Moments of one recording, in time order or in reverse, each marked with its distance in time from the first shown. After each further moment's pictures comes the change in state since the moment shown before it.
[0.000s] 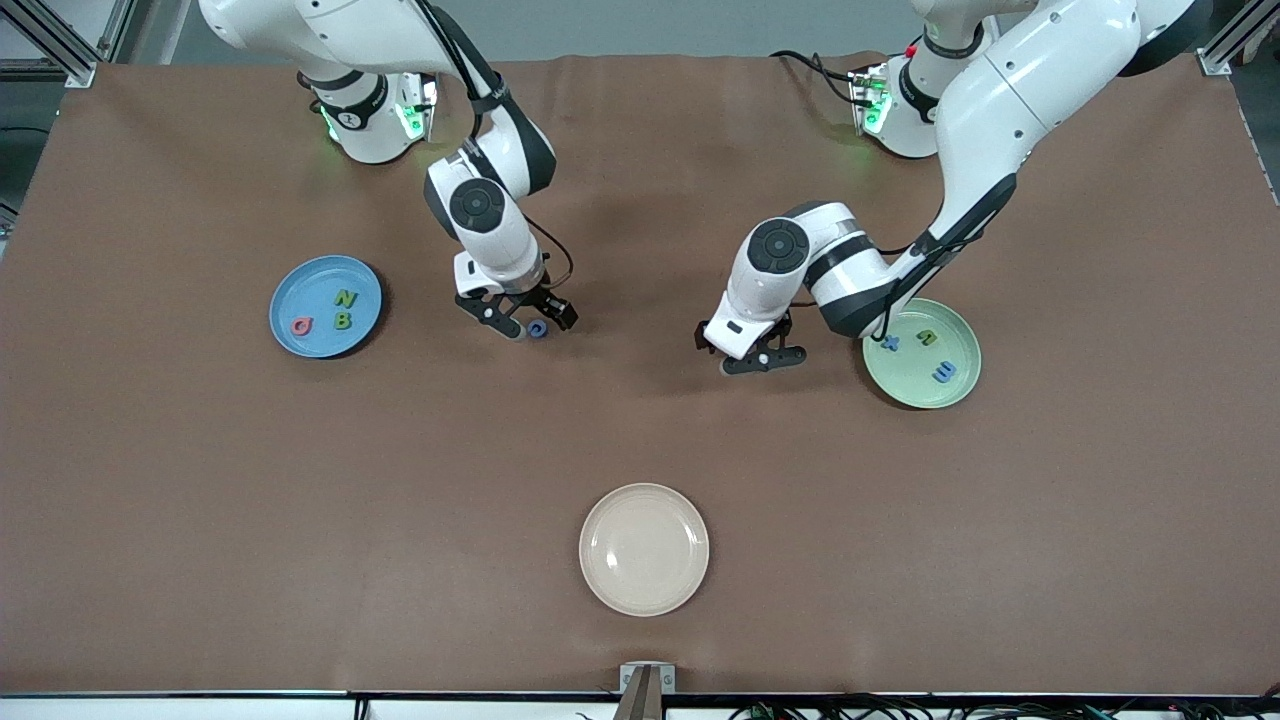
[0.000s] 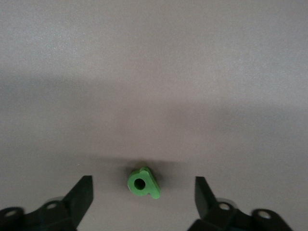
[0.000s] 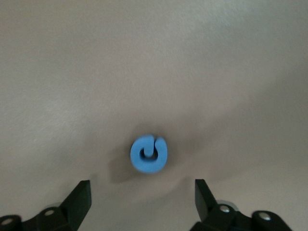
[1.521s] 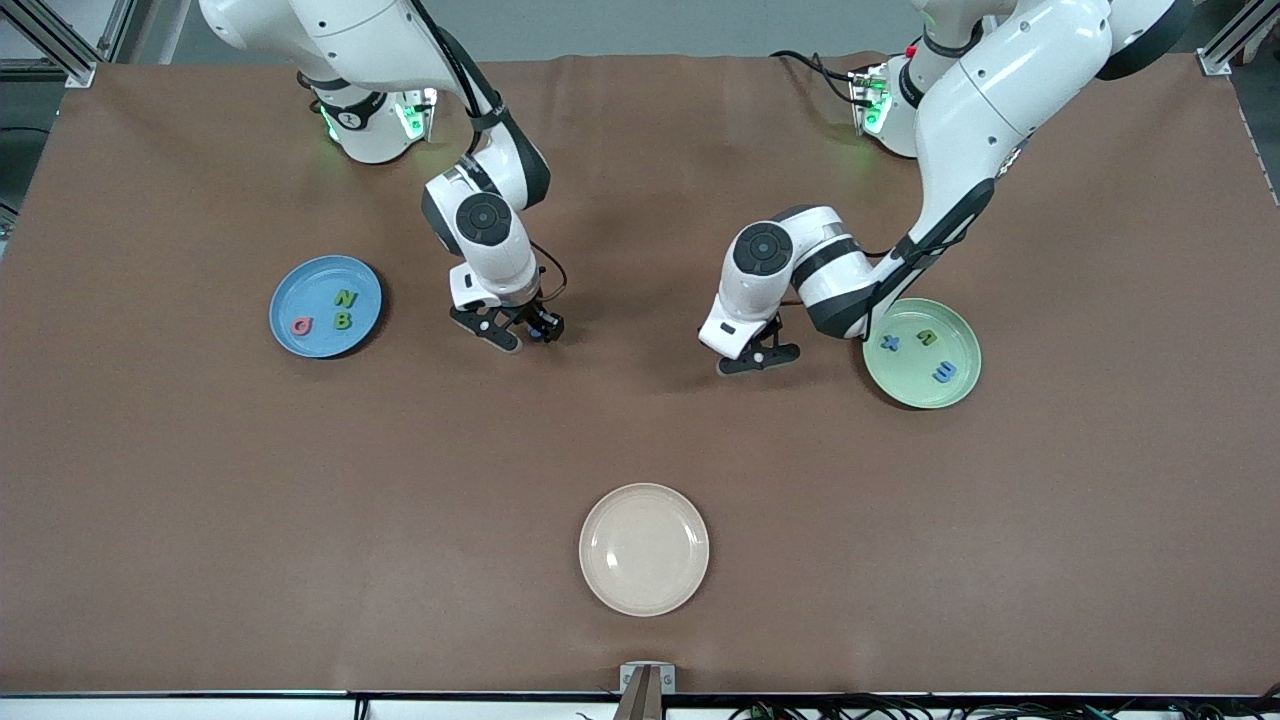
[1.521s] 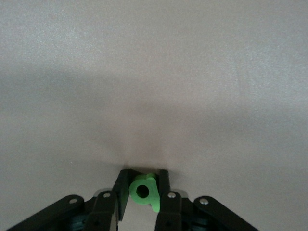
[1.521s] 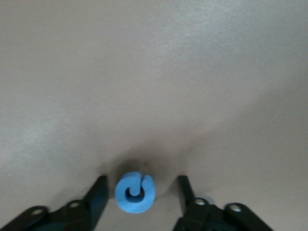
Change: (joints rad) left arm -0.093 0.006 0.088 0.003 0.000 0.020 -0.067; right arm 0.016 0.027 -0.041 0.021 -0.085 0.000 0.040
